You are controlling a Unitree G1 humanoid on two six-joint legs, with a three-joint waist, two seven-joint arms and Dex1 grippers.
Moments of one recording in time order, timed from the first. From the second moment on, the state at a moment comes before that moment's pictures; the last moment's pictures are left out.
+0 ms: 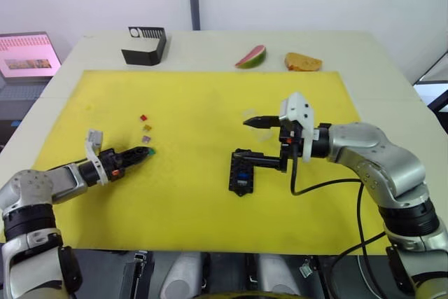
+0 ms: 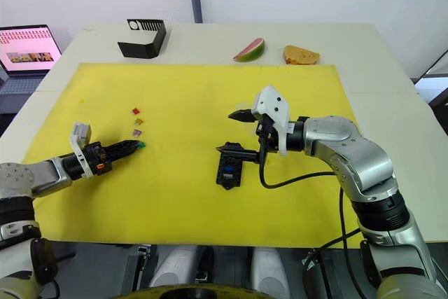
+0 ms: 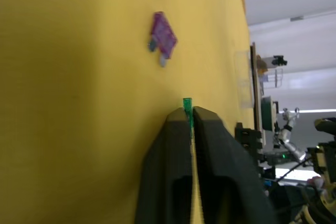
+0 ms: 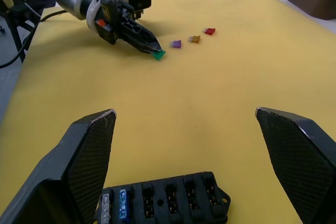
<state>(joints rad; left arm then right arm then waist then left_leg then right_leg) -0.41 0.64 0.51 0.42 -0.92 1.39 -0.70 -0.49 -0.68 0.11 -0.39 0.56 0.72 0.91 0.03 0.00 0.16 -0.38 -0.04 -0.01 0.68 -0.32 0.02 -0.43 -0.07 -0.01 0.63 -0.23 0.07</state>
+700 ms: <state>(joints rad) -0.63 0.19 0.59 -0.13 -1.30 1.47 -0.25 -0.45 -0.38 -0.16 -0.46 1.09 1.06 0.46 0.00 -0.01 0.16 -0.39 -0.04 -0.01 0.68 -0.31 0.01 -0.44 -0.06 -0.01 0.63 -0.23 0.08</state>
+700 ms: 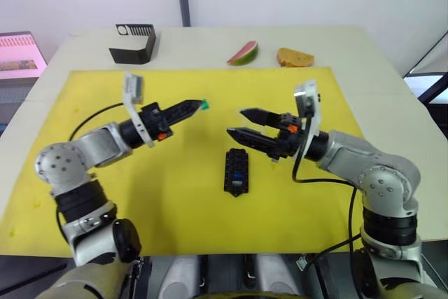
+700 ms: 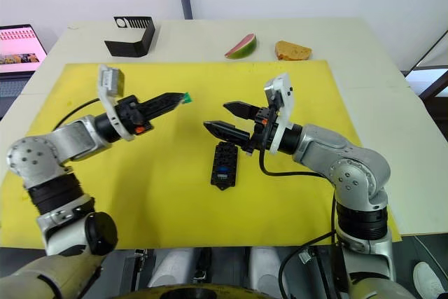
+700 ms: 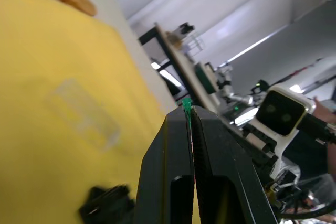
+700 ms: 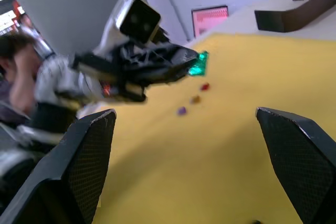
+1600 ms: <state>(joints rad) -0.56 0.26 0.33 -0.13 -1.63 1.16 -0.08 -0.52 -0.36 -0.15 -0.36 1.45 0.99 0.13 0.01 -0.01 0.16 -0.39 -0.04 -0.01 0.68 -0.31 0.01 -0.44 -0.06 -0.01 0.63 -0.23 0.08</state>
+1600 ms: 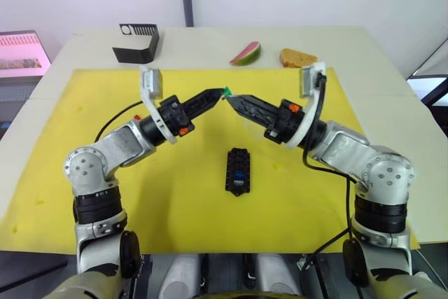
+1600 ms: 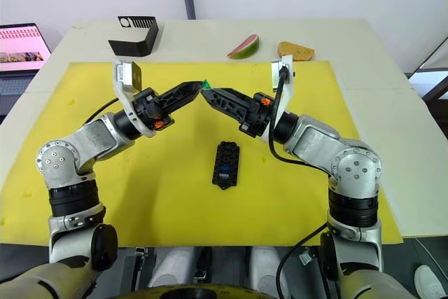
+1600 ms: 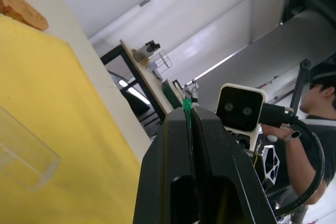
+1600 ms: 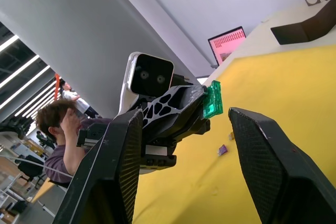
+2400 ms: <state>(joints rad) -0.52 0.32 0.25 -0.13 -1.69 1.06 -0.10 -0.52 -0.38 -0.12 -0.36 1.44 0.96 0.13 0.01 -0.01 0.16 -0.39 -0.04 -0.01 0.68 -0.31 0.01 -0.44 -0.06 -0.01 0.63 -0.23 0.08</state>
